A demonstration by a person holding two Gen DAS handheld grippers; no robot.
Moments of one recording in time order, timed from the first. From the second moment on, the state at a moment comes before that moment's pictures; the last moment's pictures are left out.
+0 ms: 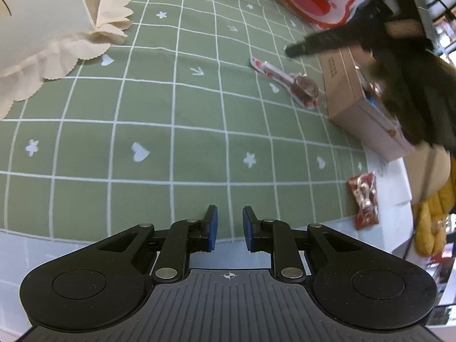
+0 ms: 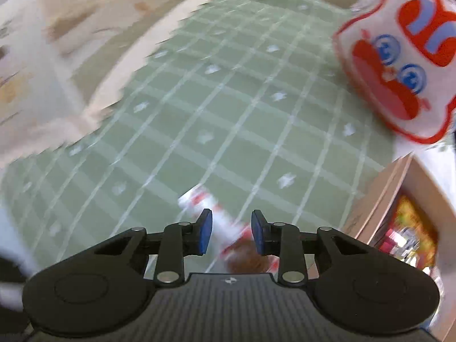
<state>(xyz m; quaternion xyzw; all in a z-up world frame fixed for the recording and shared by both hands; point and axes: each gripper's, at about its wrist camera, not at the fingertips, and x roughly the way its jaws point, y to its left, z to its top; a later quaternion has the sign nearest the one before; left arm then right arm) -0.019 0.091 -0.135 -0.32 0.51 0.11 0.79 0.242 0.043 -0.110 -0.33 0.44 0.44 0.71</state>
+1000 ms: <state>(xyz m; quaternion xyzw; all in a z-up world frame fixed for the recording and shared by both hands) 0.074 0.080 -0.148 -0.38 0.48 0.09 0.79 0.191 -0.113 -0.145 -0.11 0.48 0.43 0.75</state>
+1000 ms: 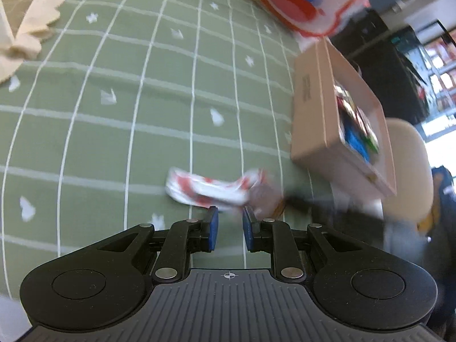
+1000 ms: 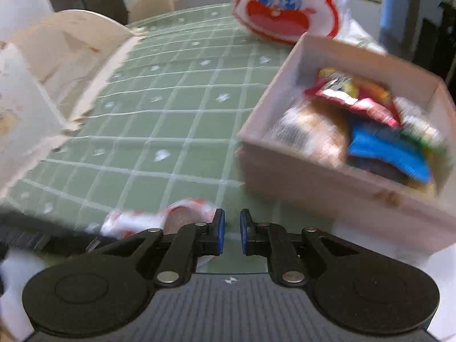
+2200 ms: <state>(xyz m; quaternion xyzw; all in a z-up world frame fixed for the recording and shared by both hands) 0.039 0.038 -0.113 -0.22 0.47 0.17 0.84 0.140 -0.187 -0.161 -0.14 0.37 0.36 0.85</state>
